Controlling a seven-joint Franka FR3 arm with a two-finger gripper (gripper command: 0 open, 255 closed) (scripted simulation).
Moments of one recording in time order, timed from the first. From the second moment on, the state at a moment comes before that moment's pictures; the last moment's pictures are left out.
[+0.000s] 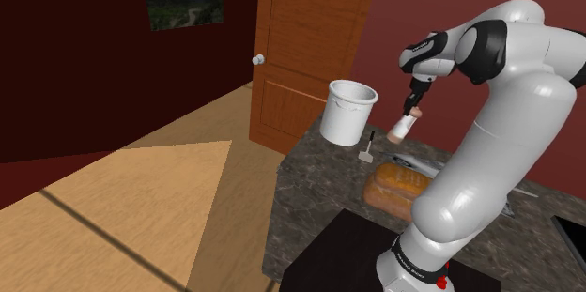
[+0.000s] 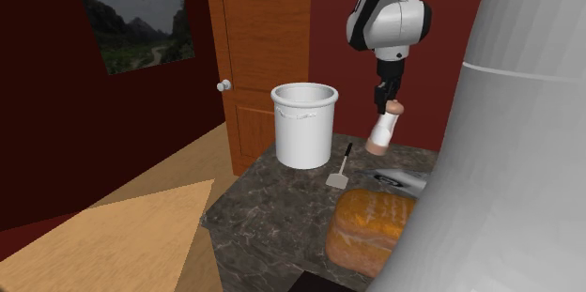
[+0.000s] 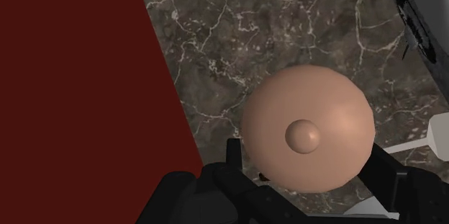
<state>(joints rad) -0.35 0.07 -0.73 -2.02 -0.07 2.20 -1.00</state>
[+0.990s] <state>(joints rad) -0.36 0.11 -0.73 -2.06 -0.04 2.28 -1.02</state>
